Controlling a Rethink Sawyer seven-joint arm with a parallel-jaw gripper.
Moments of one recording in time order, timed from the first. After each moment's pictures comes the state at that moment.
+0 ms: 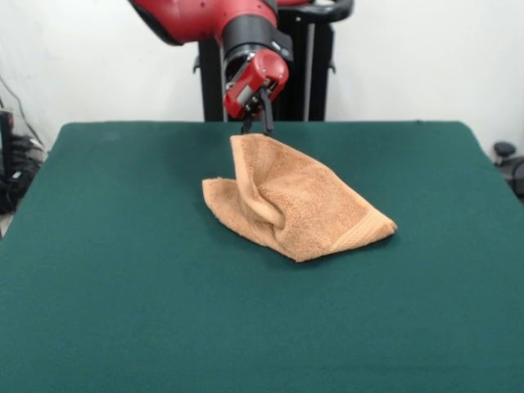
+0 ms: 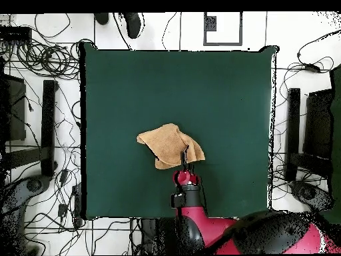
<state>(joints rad) -0.65 -0.26 0.08 2.16 -0.61 -1.35 2.57</state>
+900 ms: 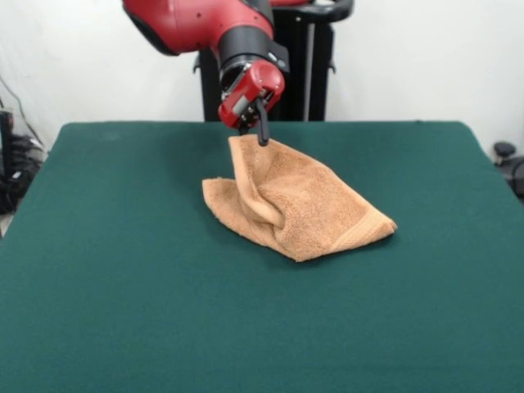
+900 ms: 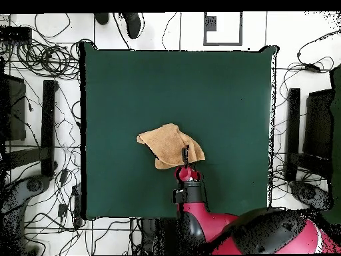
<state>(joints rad) -0.64 -0.24 0.08 2.11 -0.62 -1.35 2.57</state>
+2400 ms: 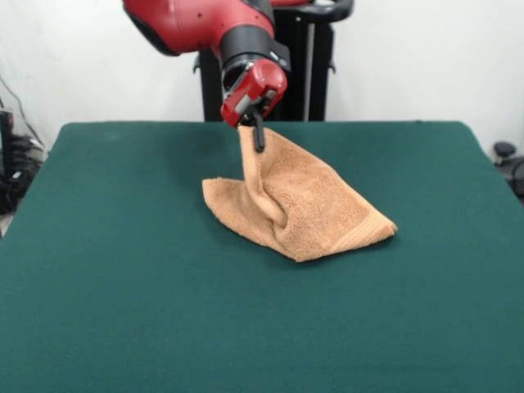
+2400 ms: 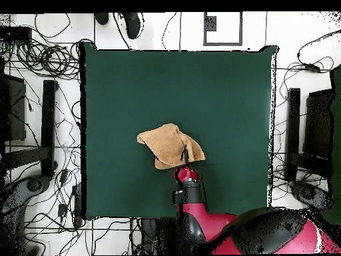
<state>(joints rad) -0.64 -0.24 0.08 2.11 -0.63 -1.35 2.57</state>
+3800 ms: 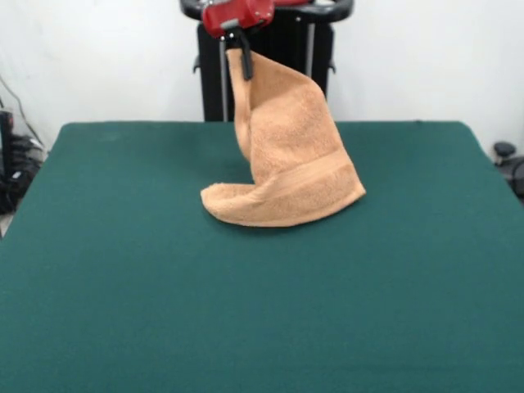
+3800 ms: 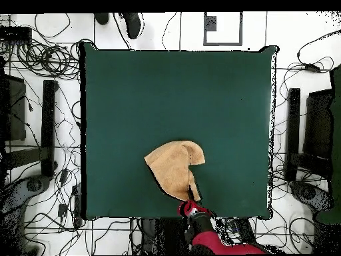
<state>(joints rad) -0.80 -0.88 0.21 2.44 -0.79 -0.39 2.57</state>
